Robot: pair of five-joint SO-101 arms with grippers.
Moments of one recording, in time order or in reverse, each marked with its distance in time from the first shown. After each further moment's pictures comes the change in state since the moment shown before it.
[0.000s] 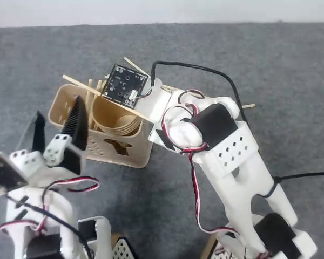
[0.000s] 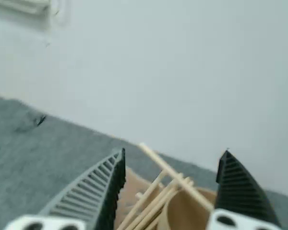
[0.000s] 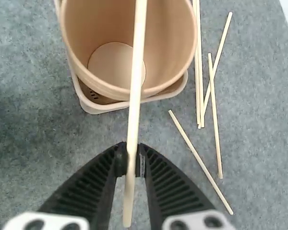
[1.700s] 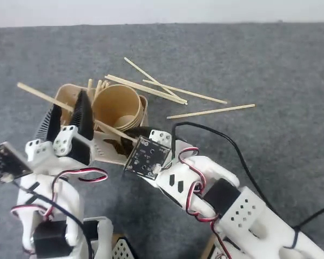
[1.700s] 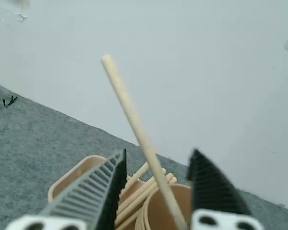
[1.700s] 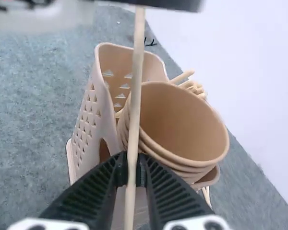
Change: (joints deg) left arm 3.9 0.4 7.7 -6.5 7.4; right arm -10.9 -37.6 65.1 -63.7 -5.8
